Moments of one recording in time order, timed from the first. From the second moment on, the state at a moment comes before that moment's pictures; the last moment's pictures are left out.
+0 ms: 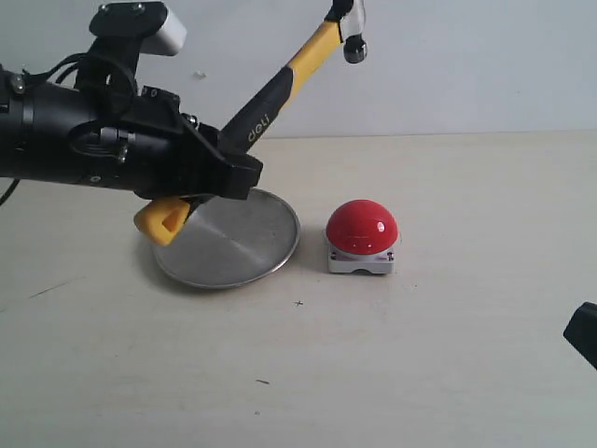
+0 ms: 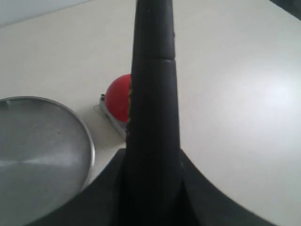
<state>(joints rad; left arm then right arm) -0.60 1.43 -0.95 -0.92 0.33 0.85 0.51 0.16 0.00 -0.18 0.01 0.42</state>
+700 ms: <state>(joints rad) -0.71 1.45 -1.00 0.01 0.48 -0.22 0.51 0.16 0.00 -0.18 0.01 0.42</state>
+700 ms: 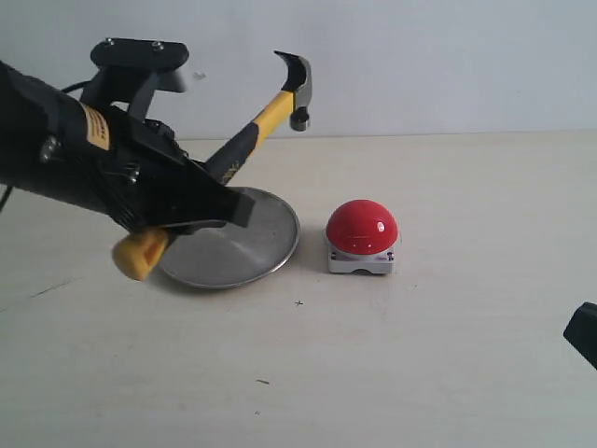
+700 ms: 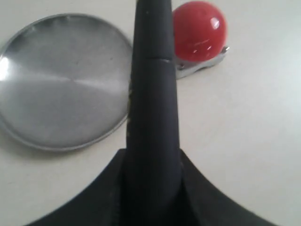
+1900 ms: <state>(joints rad) -1.15 1.56 -0.88 1.12 0.48 -1.69 0.51 0.16 0.00 -0.18 0.01 0.42</state>
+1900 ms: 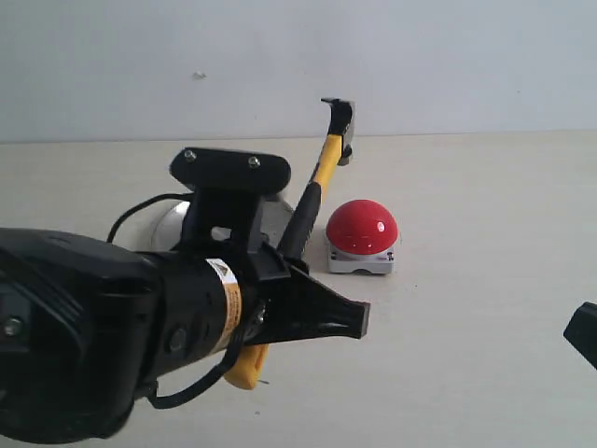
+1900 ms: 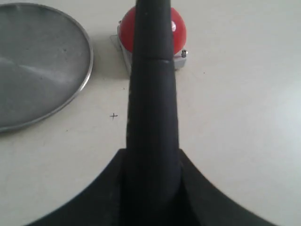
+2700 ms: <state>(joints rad) -1.13 1.72 -0.87 1.46 0.38 -2.04 0.51 0.16 0.00 -0.18 0.01 0.42</state>
